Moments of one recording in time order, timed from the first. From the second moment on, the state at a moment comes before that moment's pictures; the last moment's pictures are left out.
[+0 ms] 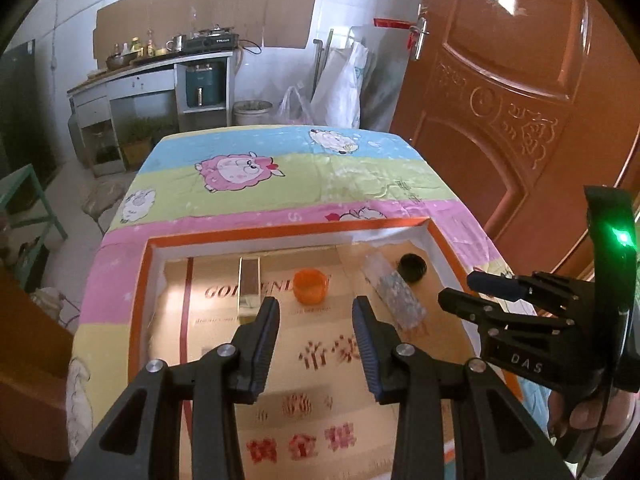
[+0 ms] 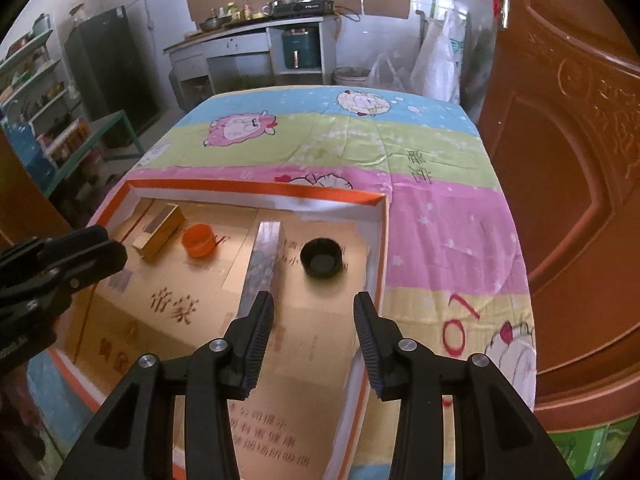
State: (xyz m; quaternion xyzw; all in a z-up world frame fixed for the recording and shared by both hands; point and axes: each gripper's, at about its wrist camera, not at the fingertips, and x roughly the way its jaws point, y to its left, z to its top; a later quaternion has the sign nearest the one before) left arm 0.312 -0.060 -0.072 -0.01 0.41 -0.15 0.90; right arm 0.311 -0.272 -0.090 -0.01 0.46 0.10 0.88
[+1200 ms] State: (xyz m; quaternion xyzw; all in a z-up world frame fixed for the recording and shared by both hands) left arm 0.180 -0.015 -0.024 -0.01 0.36 -0.14 0.92; right arm 0.170 -0.233 -0.036 -0.01 0.42 0.11 0.90
